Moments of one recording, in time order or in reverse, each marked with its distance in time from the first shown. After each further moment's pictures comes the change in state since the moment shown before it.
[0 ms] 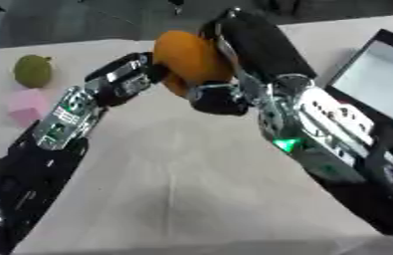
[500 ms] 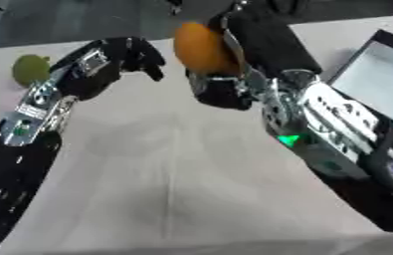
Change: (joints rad) left arm 0.020 0.018 0.096 0.010 0.028 0.050 -0.050; right arm 0.006 -0.019 -0.021 -0.001 0.018 0.001 -0.001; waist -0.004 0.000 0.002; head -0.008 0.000
